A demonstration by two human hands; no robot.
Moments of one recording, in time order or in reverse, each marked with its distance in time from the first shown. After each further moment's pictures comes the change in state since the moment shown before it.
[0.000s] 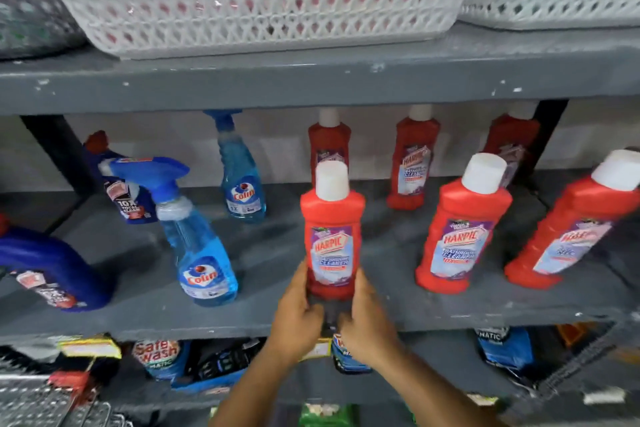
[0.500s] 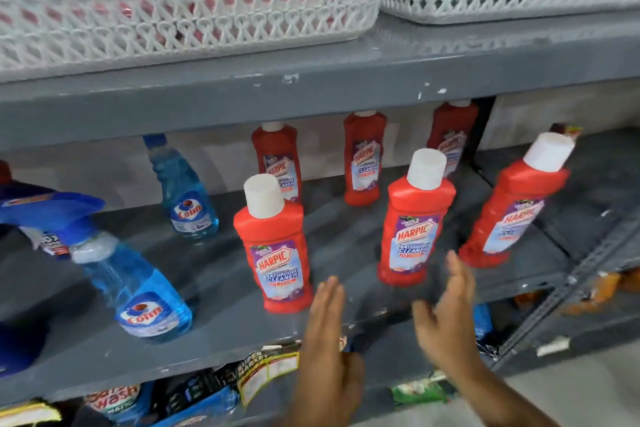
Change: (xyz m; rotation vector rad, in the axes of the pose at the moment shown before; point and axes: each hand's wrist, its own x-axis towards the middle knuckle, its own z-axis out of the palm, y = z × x) left_hand -0.048 0.032 0.073 0.267 -0.051 0.360; right_hand -0.035 0.063 -0.121 -0.015 0.585 -0.007
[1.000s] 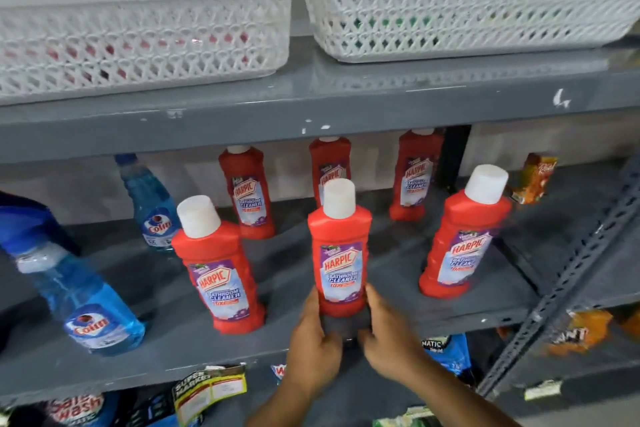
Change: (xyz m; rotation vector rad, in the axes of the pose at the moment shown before) left_hand 0.059 0.019 0.072 -0.166 -0.034 -0.339; right_hand 0.040 0.019 -0.009 -0.210 -0.595 -0.068
